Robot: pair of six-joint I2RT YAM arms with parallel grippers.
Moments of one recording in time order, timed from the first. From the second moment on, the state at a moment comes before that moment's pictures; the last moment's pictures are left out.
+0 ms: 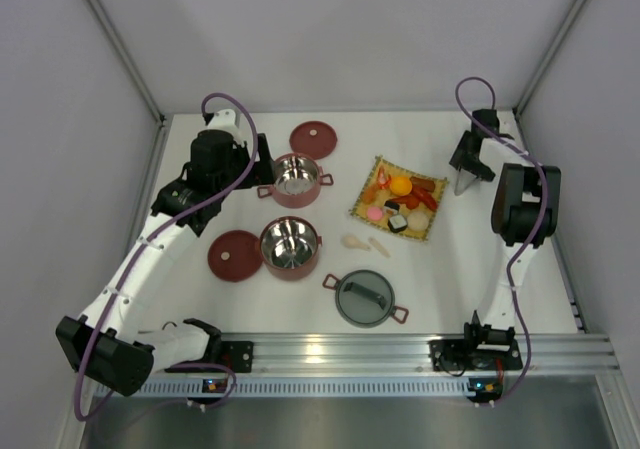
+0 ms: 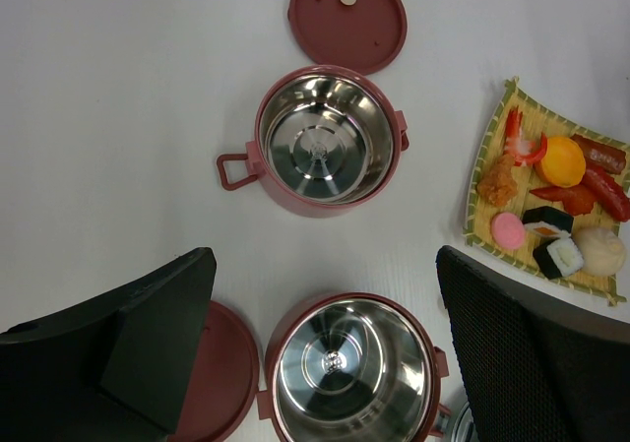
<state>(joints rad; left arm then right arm) -0.40 1.18 1.24 -0.54 -0.17 -0.36 -0.09 2.16 1.62 -0.46 0.26 0.38</state>
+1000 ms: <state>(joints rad) -0.40 1.18 1.24 -0.54 -0.15 -0.36 -0.07 1.99 1.40 -0.40 0.29 0.39</state>
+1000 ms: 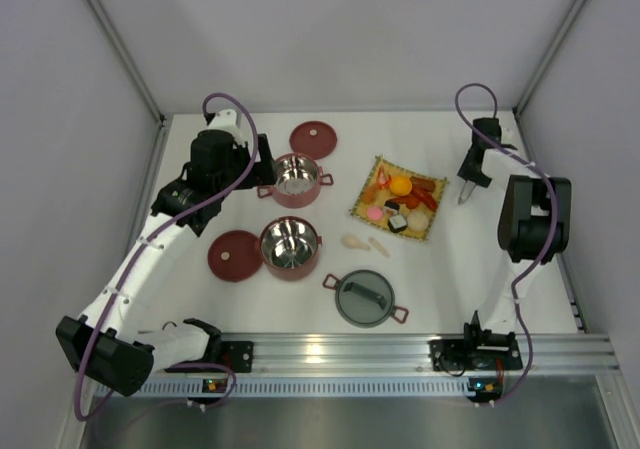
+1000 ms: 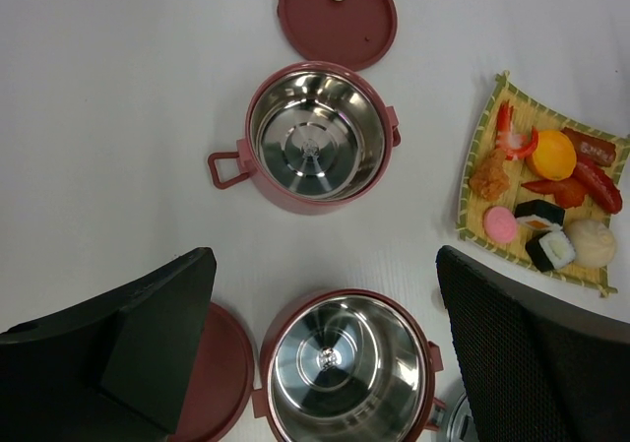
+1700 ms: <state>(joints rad) -0.40 1.18 1.24 -0.54 -0.15 -0.36 -0.07 2.01 1.39 -0.39 0.29 0.36</state>
